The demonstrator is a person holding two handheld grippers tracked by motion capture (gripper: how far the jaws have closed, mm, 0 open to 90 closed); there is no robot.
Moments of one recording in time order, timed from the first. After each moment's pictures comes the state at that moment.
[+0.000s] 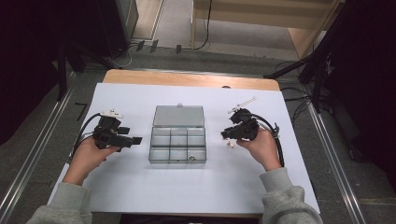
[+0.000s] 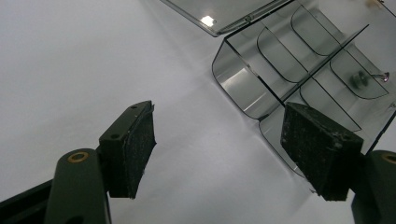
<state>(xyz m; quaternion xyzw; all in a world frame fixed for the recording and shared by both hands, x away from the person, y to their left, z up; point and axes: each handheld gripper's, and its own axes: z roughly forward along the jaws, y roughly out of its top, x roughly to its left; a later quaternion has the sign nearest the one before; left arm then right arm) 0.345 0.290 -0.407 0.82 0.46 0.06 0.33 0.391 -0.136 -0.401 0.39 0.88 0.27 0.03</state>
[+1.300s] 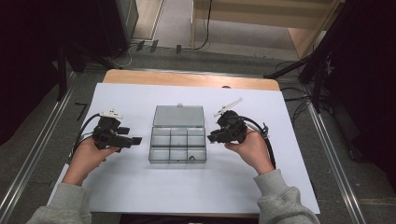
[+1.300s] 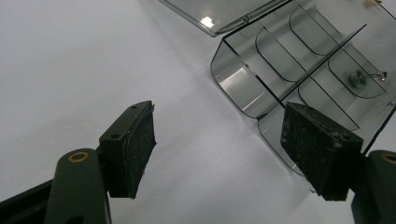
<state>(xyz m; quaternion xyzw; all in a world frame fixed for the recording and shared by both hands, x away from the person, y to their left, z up) 0.343 0.291 -0.407 0.82 0.46 0.06 0.33 0.372 -0.098 -0.384 0.34 0.89 0.30 0.01</state>
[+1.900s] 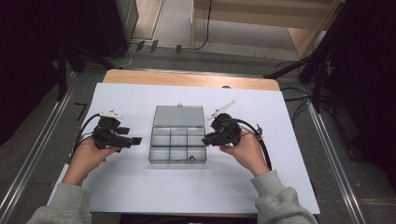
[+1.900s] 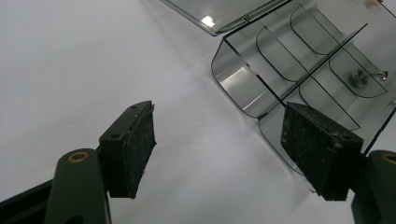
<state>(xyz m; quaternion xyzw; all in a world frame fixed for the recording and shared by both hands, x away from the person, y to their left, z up) 0.344 0.291 -0.407 0.82 0.46 0.06 0.33 0.366 -0.082 -0.389 0.31 0.90 0.30 0.00</state>
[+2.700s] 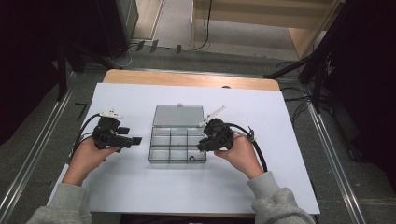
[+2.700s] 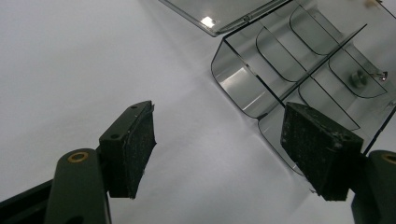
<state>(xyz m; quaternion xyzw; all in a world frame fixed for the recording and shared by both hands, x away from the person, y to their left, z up) 0.343 0.291 -0.407 0.82 0.46 0.06 0.33 0.361 -0.064 -0.401 0.29 0.92 0.28 -0.01</state>
